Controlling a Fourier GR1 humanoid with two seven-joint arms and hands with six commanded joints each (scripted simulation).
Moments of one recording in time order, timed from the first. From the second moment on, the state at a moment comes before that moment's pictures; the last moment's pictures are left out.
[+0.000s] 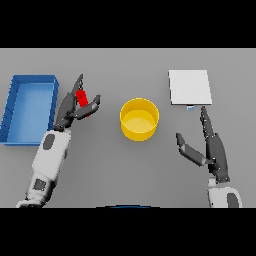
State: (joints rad) left arm -0.51 0.04 0.06 -0.89 -0.16 0.03 -0.17; right arm 0.15 -0.08 0.10 -1.72 0.23 -0.05 -0.10
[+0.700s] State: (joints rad) left arm -0.58 0.02 0.08 -0.81 -0.15 0.09 -0.19; right arm 0.15 -0.08 0.09 -1.73 0.21 -0.04 -0.10
